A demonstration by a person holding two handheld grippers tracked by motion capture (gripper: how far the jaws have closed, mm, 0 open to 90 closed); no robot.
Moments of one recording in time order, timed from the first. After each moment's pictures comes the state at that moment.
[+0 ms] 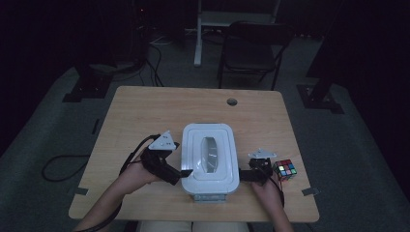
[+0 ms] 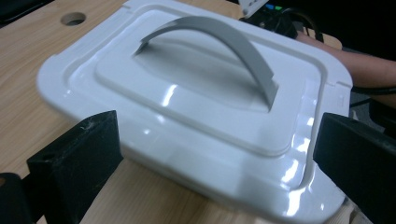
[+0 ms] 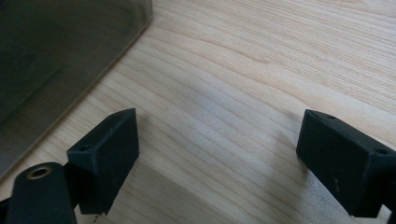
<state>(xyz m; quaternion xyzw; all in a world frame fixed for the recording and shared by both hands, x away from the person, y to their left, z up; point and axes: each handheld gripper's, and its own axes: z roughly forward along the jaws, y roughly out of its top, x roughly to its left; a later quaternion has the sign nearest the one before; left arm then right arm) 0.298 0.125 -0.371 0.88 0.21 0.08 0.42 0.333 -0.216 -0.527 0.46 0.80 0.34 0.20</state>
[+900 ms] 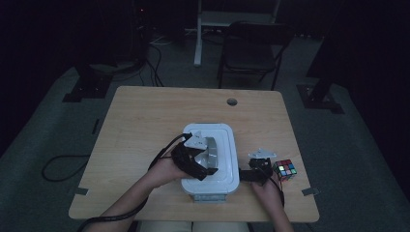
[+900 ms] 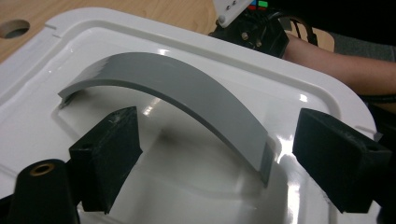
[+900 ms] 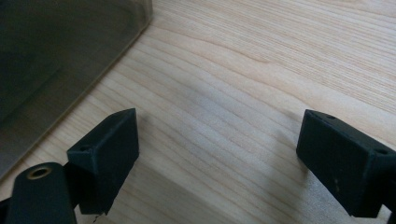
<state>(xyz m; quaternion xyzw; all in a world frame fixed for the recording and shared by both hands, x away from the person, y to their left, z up) 0.320 0.060 -0.389 0.89 0.18 0.05 0.41 0.333 -0.216 -0.527 0.46 0.80 0.34 0.20</state>
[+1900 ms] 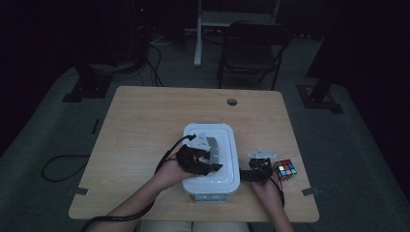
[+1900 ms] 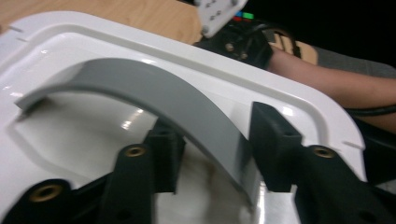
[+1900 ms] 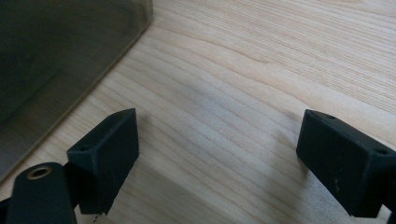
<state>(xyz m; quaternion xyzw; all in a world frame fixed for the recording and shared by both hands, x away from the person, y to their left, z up) 0.319 0.051 -0.397 0.89 0.17 0.02 0.43 0.333 -0.216 -0.527 0.46 0.80 0.34 0.20</state>
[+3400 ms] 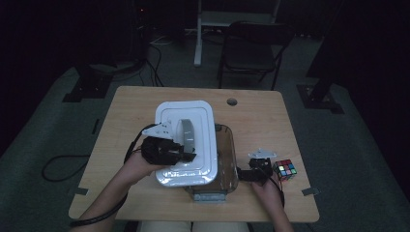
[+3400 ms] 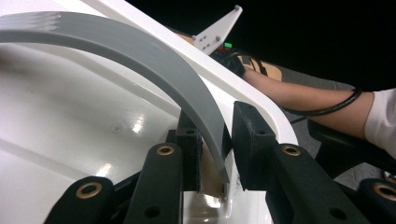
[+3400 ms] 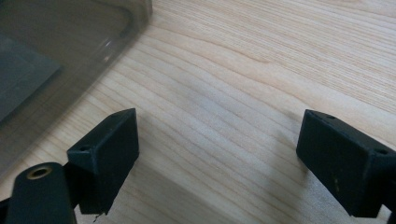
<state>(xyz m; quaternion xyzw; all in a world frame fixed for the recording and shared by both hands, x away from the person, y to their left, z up) 0.315 0.138 -0.347 0.86 0.16 0.01 0.48 0.333 -0.216 -0.527 0.46 0.80 0.34 0.20</state>
